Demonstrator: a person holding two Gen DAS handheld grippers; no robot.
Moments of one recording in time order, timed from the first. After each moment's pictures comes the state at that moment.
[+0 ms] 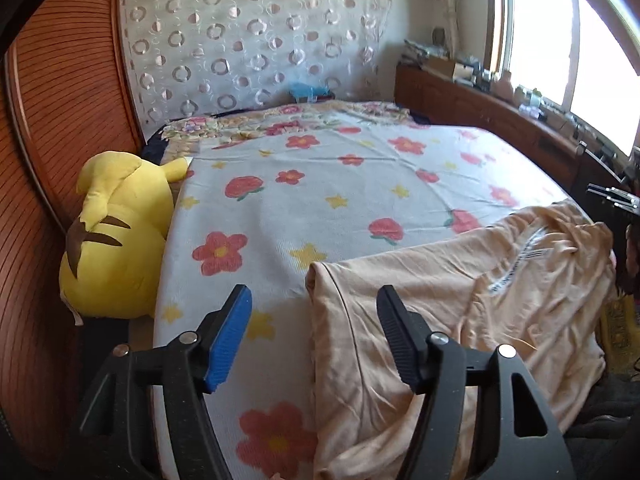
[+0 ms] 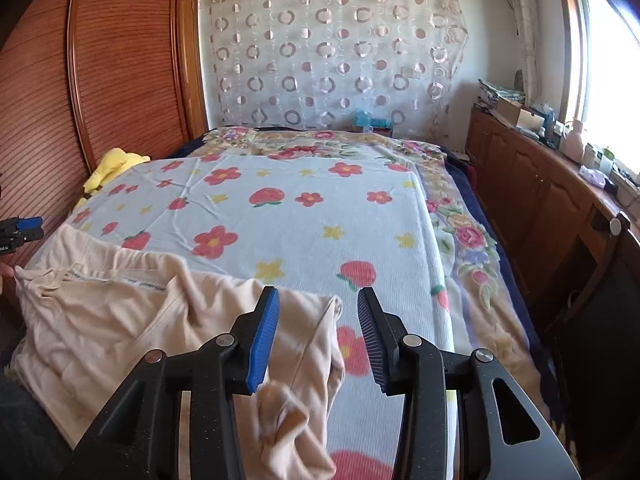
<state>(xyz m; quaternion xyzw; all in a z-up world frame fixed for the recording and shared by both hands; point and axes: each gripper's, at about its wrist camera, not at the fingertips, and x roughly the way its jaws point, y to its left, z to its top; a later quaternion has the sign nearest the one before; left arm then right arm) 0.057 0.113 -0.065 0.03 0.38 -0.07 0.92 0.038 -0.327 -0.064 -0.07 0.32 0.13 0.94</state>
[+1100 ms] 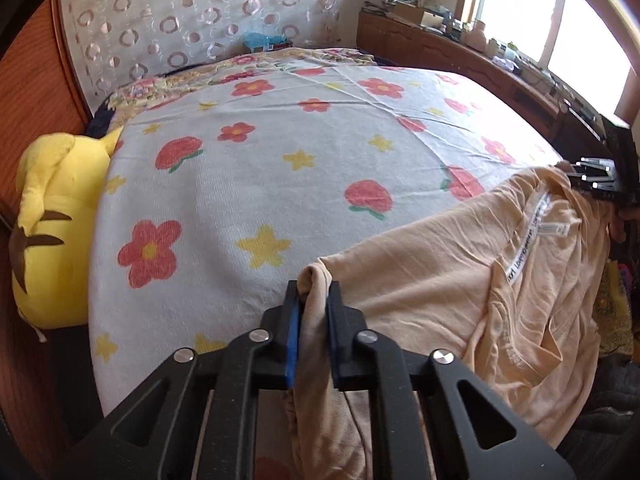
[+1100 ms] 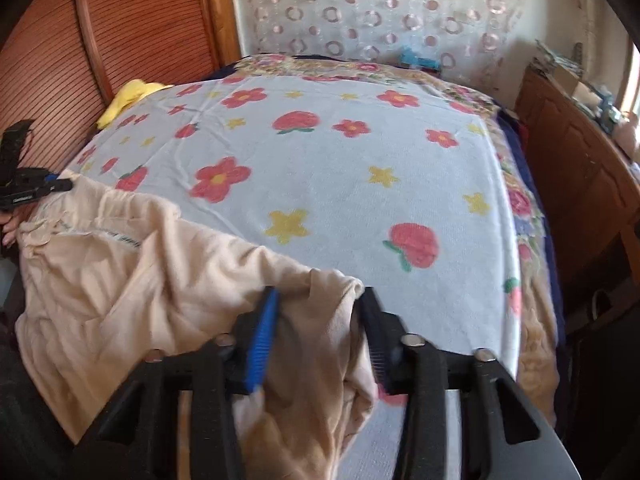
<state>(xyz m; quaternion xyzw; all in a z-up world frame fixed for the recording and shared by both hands) 0.098 0.093 -0.092 0.05 0.46 -0.14 0.88 0.098 -0.310 -0.086 -0.11 0.44 0.21 0.87</state>
